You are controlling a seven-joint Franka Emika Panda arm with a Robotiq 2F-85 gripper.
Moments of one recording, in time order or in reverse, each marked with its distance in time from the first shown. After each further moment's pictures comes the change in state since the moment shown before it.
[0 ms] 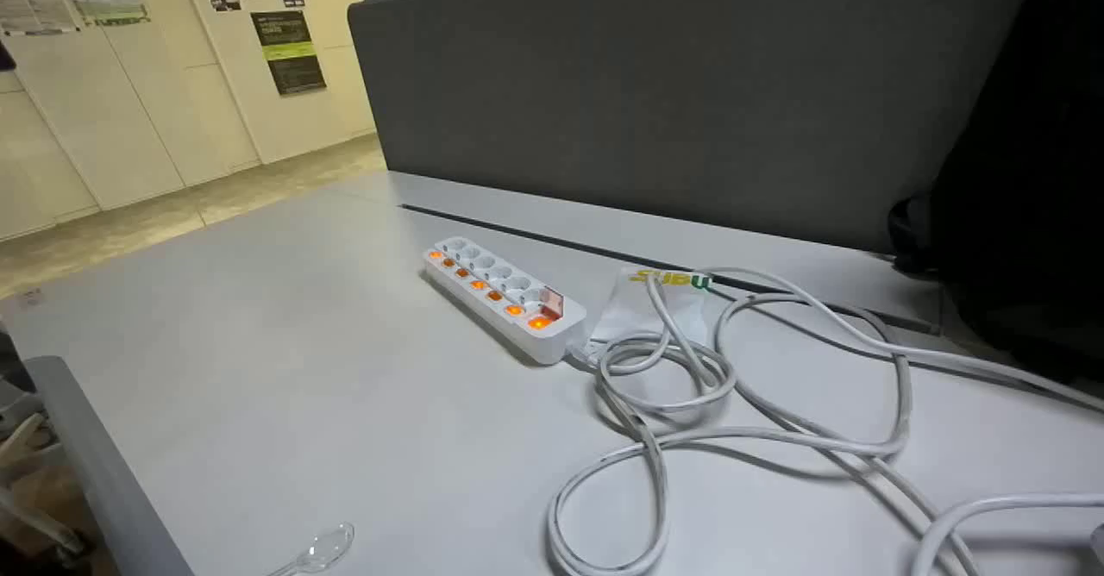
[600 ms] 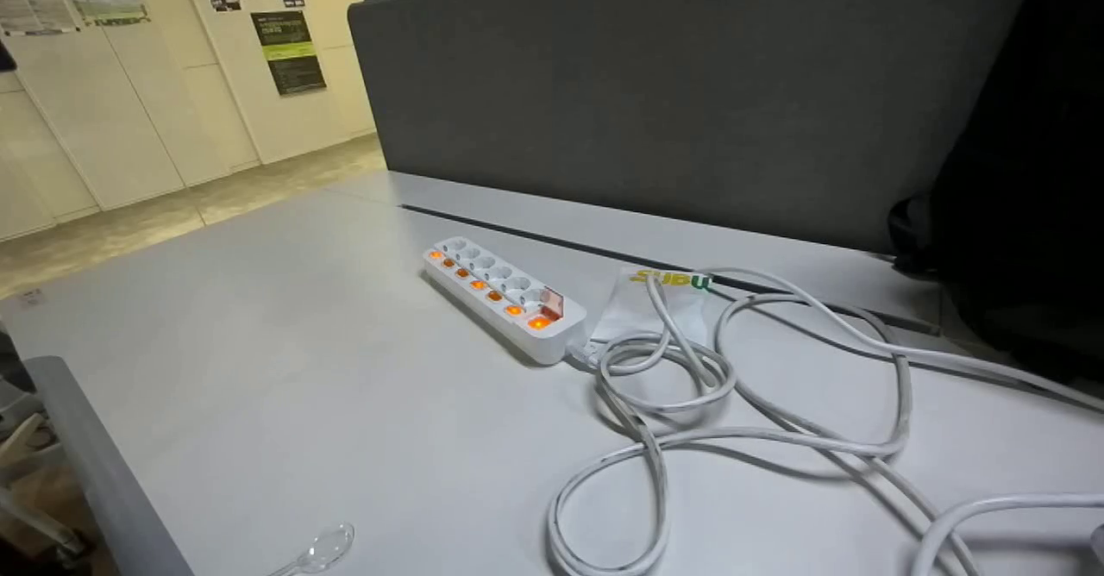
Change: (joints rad) arm 0.001 0.001 -0.001 0.000 -0.001 0.000 0.000
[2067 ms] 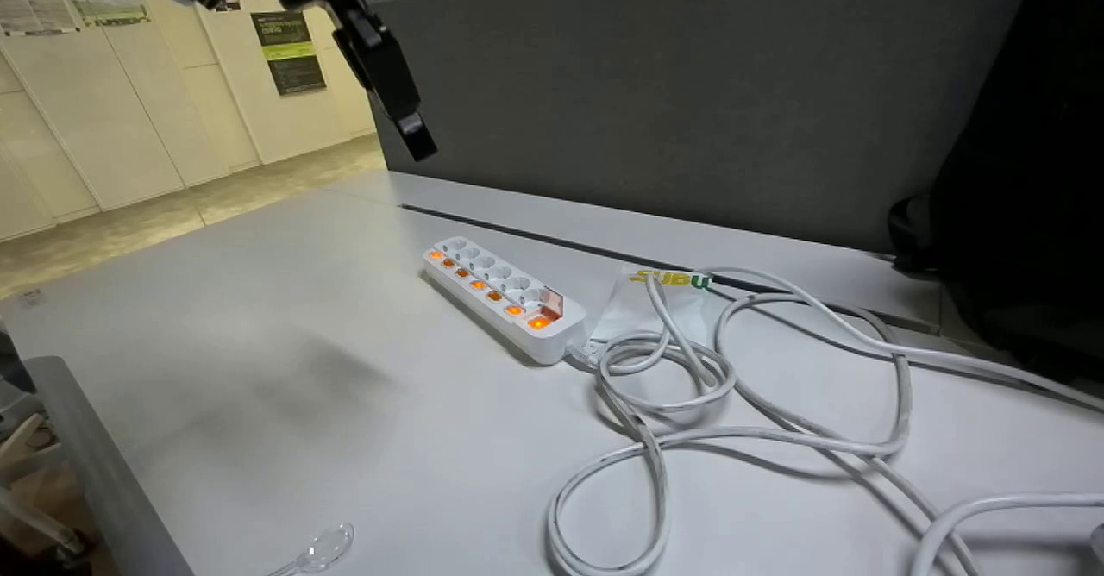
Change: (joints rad) arm -0.369 0.555 -0.065 0.192 -0.388 0.534 0.607
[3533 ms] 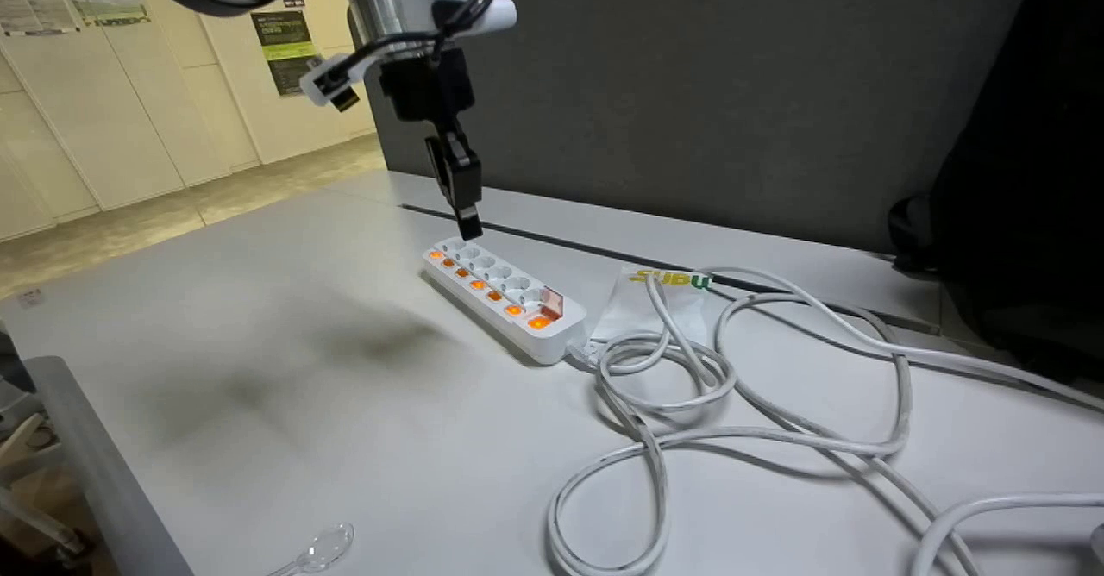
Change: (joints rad) arm 0.240 0.394 -0.237 0.309 0.134 -0.097 -0.099
